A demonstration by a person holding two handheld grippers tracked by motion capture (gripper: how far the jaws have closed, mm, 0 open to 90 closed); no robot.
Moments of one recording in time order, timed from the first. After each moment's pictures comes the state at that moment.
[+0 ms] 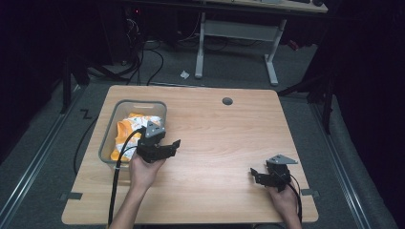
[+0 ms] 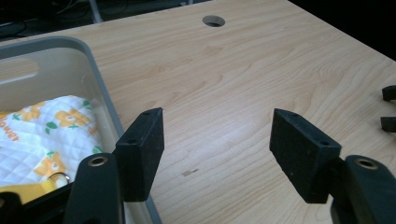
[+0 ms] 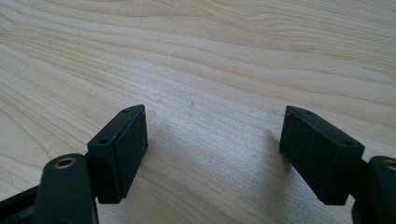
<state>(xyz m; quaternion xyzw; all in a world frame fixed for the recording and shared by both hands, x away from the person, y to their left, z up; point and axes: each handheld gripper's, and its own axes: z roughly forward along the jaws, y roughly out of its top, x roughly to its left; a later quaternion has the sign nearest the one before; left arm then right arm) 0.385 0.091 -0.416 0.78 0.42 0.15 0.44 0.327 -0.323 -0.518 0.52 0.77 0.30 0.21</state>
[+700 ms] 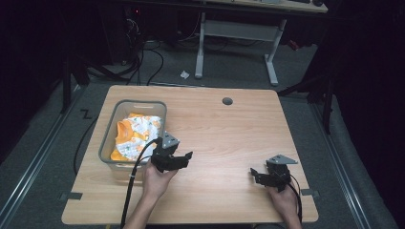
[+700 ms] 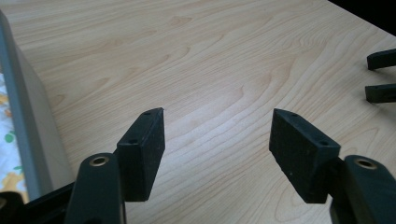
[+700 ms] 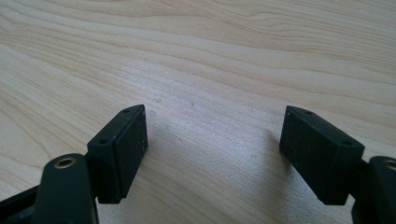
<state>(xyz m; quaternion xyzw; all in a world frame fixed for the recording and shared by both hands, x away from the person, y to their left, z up) 0.373 0.056 -0.448 0.80 0.40 0.12 0.42 0.327 -0.323 -0.518 0.52 0.77 0.30 0.21</state>
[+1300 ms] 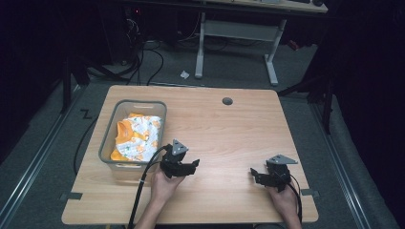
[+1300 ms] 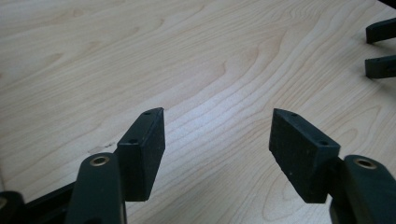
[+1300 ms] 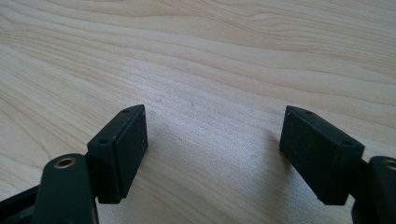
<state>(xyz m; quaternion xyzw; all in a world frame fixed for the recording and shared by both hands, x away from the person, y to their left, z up) 0.369 0.036 -0.484 0.82 0.40 0.10 0.40 0.327 -0.323 -0.518 0.52 0.77 0.30 0.21</state>
